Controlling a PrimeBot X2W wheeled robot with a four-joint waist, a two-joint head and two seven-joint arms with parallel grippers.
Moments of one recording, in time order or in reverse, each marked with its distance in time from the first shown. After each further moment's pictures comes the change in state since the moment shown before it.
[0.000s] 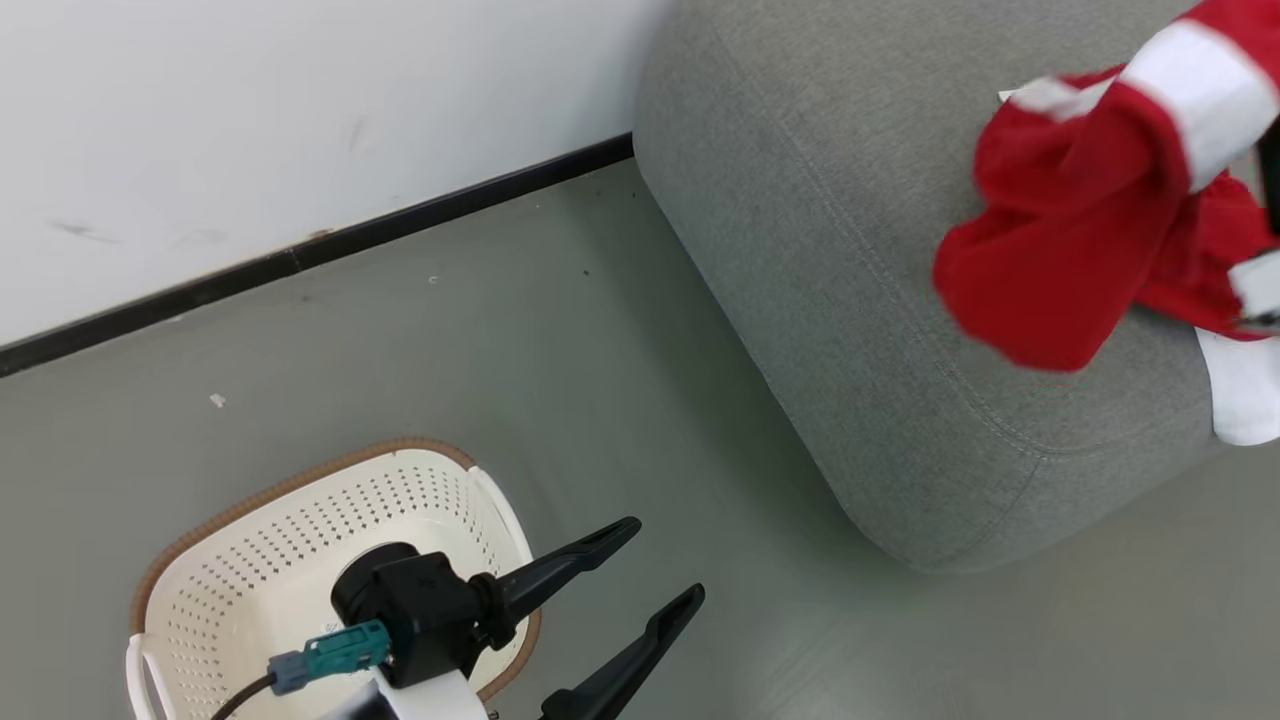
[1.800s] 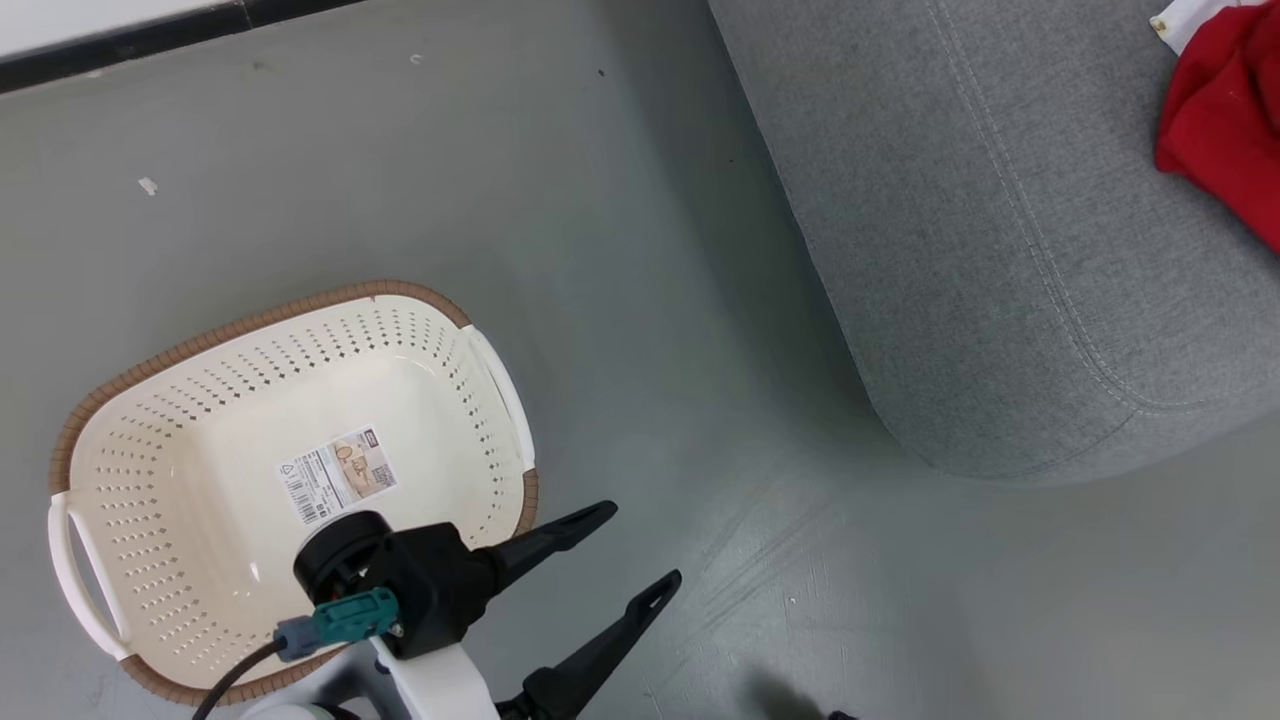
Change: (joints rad) left arm -0.061 0.070 -0.006 -0.075 0.027 0.045 0.168; right arm -0.466 -0.151 -0.395 0.453 -0.180 0.000 0.102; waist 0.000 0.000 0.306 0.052
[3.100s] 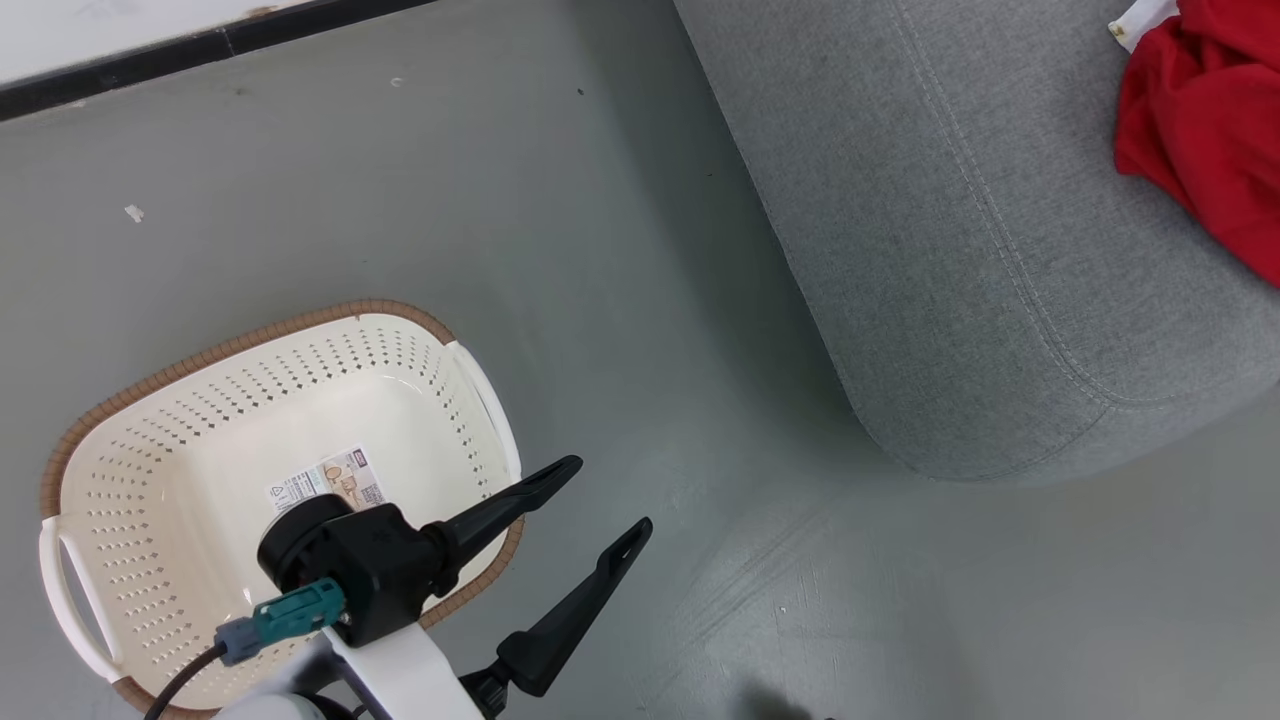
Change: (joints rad) left arm 0.020 0.000 0.060 -0.001 0.000 0.052 -0.087; right arm 0.181 0.070 0.013 0.105 -0.090 0.000 -0.169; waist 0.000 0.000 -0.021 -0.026
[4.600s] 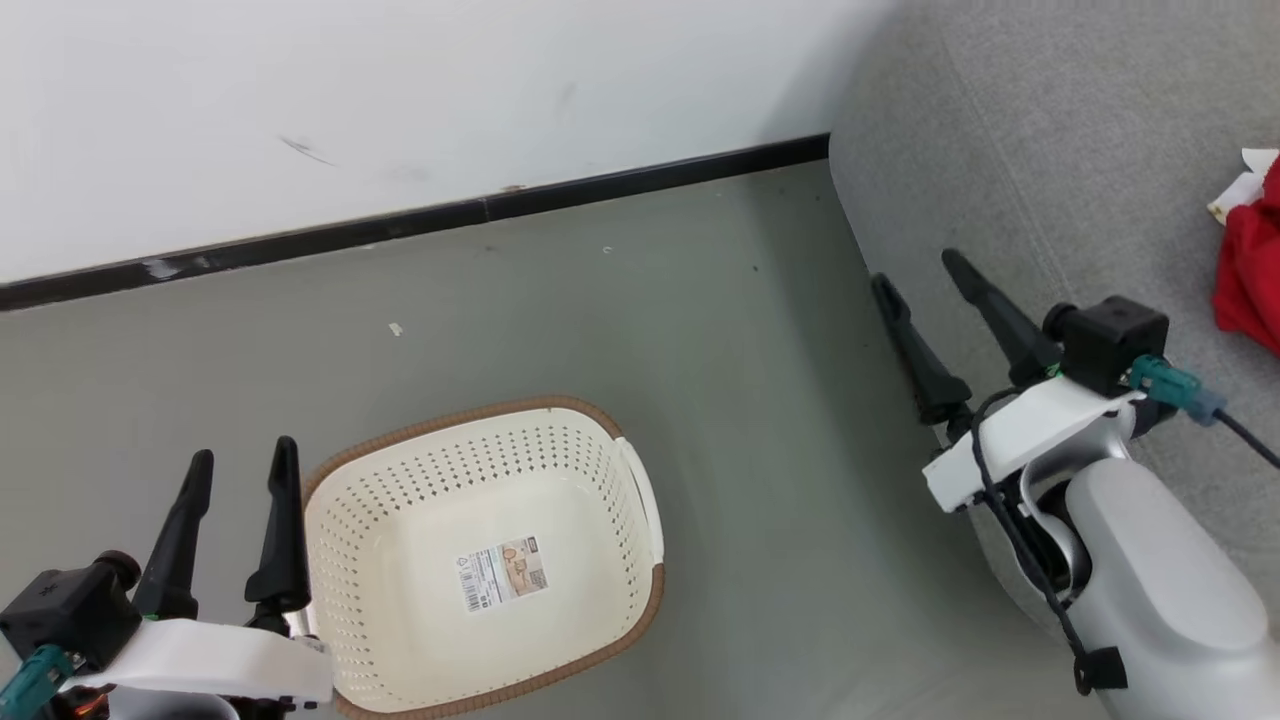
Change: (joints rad) left arm 0.333 -0.160 0.463 0.264 -0.054 0.271 -0.317; right arm 0.376 0.287 0.598 -0.541 -0.179 0.000 -0.044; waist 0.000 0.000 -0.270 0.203
